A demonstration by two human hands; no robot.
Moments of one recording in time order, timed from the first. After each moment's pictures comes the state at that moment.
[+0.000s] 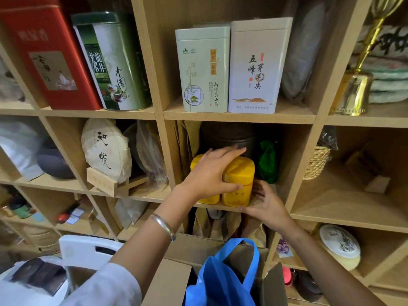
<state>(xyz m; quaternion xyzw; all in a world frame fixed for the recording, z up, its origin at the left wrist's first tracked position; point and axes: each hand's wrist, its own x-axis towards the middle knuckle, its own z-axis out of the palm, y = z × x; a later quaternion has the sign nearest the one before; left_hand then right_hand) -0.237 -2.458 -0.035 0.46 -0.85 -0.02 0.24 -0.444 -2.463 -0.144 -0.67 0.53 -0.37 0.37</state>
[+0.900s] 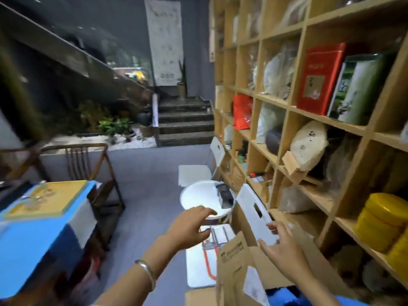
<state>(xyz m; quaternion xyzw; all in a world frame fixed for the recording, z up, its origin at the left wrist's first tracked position) -0.189 -2.043 -0.116 0.90 -0.39 0.06 0.17 -0.300 -2.308 -0.156 -0.91 0.10 -0.17 0.35</state>
